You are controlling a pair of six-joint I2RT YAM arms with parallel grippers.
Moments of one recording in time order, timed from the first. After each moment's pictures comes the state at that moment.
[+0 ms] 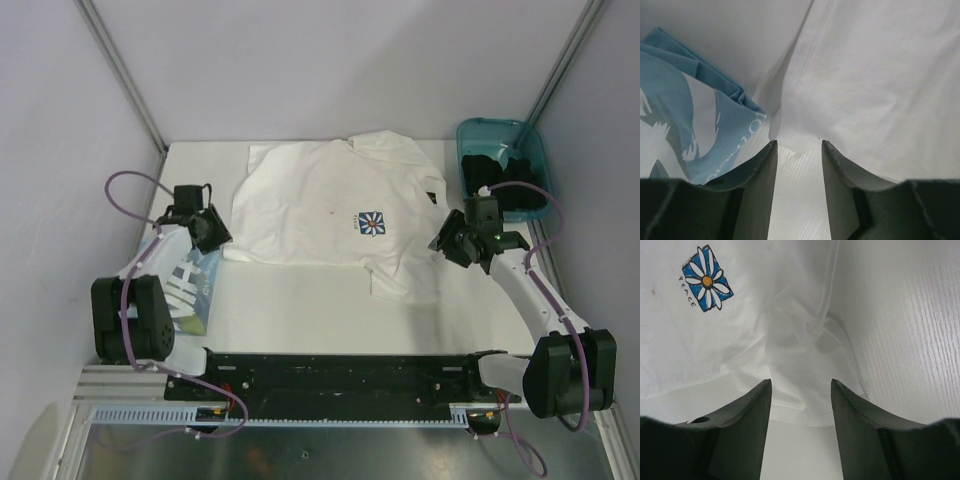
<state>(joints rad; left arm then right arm) 0.05 1.45 0.95 -0.46 0.03 -0.48 0.12 1.20 0.88 -0.56 -0.02 0.64</state>
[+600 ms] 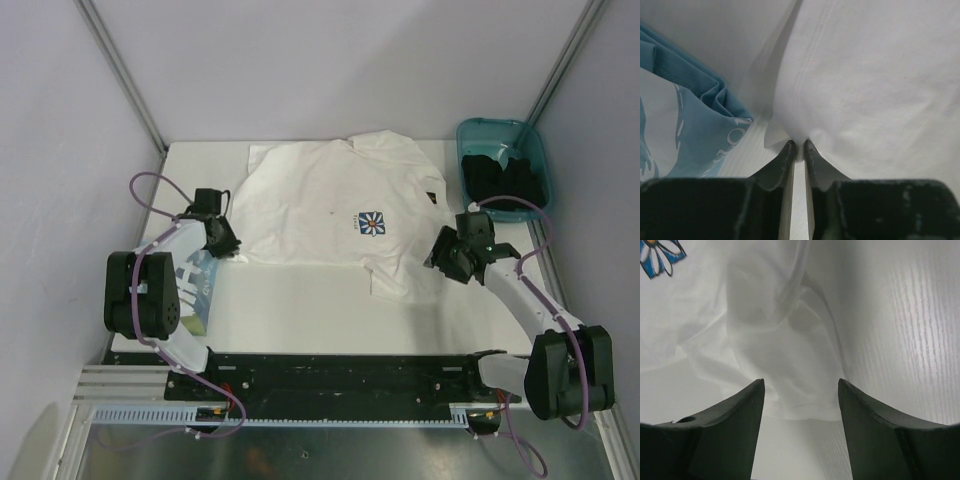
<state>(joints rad) -0.03 1.62 0.97 -0.45 -0.03 -0.50 0.14 1.20 0.76 -0.52 -0.01 0.59</state>
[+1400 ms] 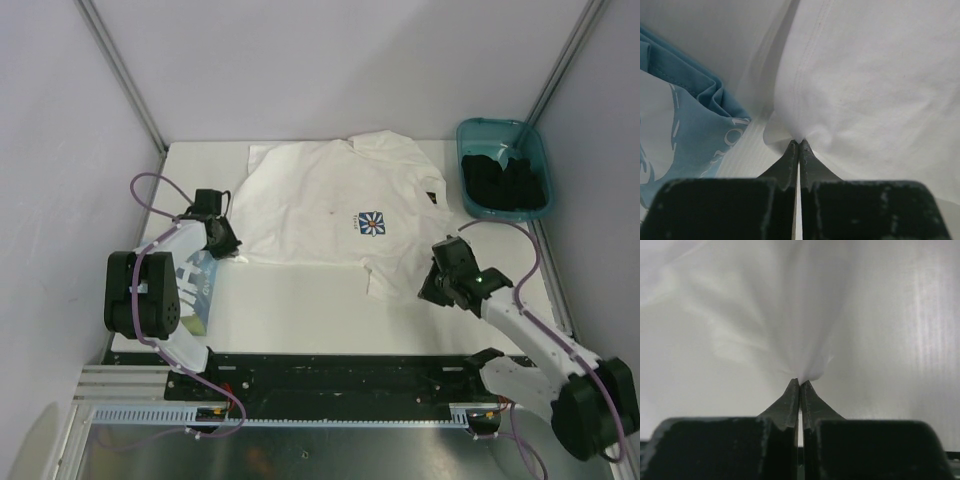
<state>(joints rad) -0.03 1.62 0.96 -0.44 -0.03 -0.51 0.39 1.05 0.60 -0.60 0.08 0.76</state>
